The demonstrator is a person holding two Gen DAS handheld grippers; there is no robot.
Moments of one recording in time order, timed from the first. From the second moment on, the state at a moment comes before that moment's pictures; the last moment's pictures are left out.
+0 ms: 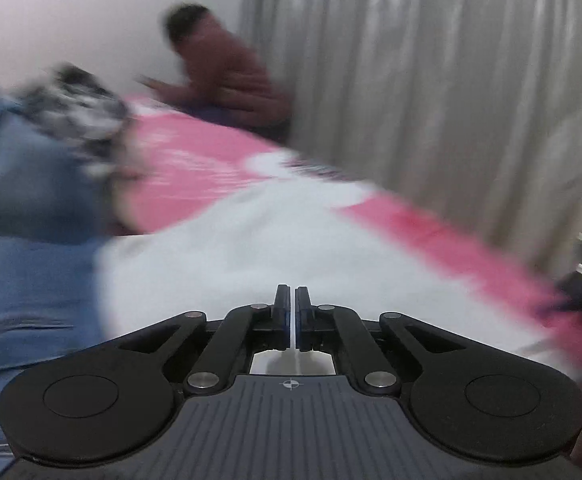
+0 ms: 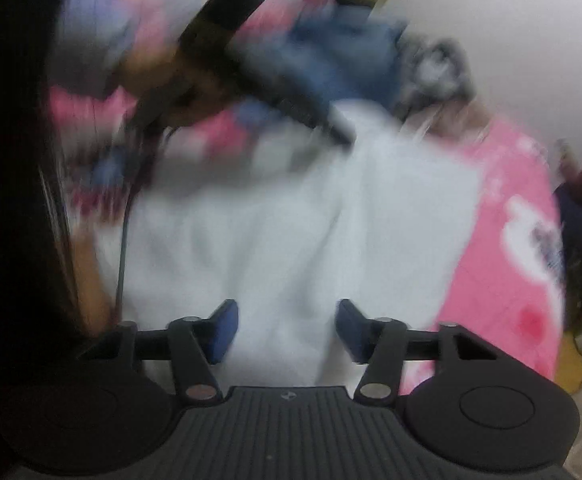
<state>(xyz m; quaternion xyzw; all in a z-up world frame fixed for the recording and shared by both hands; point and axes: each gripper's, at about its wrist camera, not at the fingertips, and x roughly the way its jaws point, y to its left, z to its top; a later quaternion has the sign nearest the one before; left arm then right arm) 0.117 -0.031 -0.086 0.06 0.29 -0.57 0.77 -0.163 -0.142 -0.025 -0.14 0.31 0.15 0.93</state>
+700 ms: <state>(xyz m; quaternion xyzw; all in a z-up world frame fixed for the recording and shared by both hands) 0.199 -0.137 -0.132 0.05 0.28 -0.52 0.80 -0.126 -0.176 -0.074 0.00 0.37 0.13 0.92</state>
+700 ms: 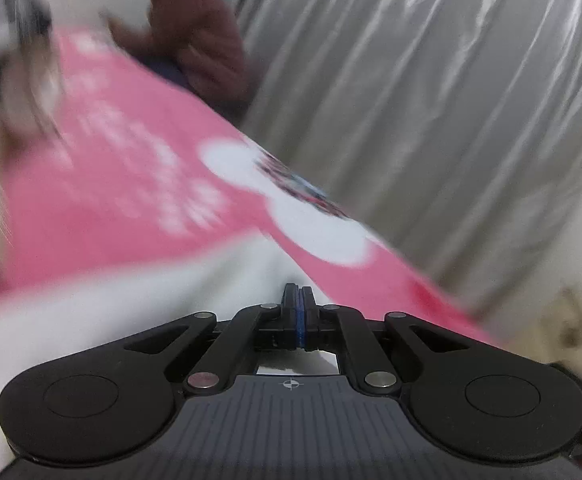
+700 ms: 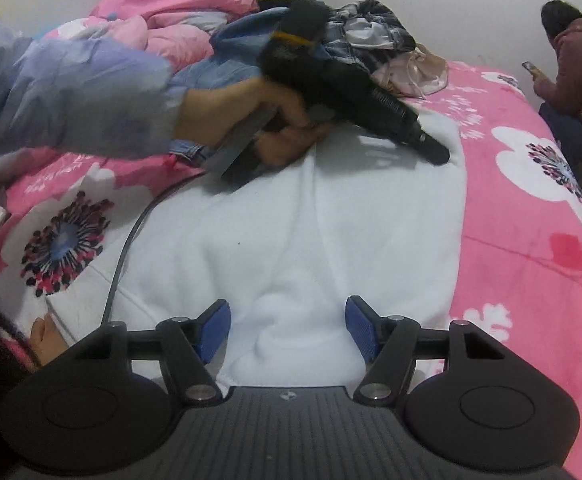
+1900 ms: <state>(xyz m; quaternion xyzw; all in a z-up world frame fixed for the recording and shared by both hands) 0.265 -0.120 -0.122 -0.10 0.41 -0.42 0.80 -0.134 -0.169 -0.076 -0.02 0.35 0.13 0.93</state>
